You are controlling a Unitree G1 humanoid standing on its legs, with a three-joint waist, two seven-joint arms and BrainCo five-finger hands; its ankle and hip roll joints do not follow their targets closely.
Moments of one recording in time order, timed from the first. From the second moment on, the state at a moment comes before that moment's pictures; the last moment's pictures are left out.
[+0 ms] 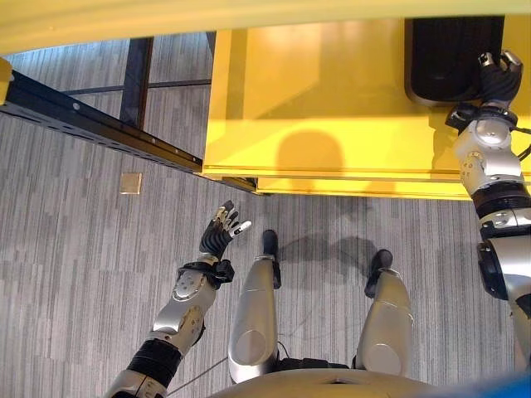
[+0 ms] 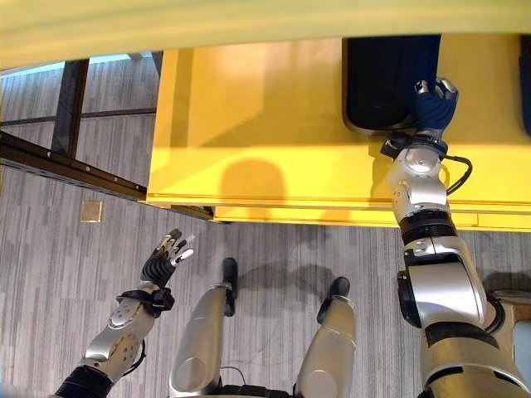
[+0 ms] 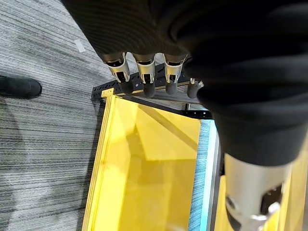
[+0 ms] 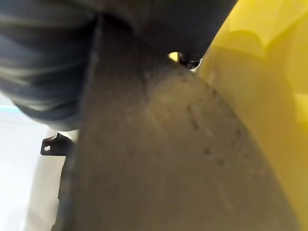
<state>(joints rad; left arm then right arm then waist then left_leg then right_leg) 0.00 0.40 -0.29 0.21 -0.68 -0.12 0.12 -0.98 -0.61 0.12 0.84 0.54 -0.15 -0.45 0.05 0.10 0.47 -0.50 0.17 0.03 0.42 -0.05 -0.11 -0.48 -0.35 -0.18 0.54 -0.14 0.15</state>
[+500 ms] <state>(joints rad) 0.00 0.40 -0.29 0.21 -0.68 -0.12 0.13 -0.94 -0.64 0.09 0.82 0.53 -0.16 -0.45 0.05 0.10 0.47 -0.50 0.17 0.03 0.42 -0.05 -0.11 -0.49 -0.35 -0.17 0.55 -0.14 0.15</state>
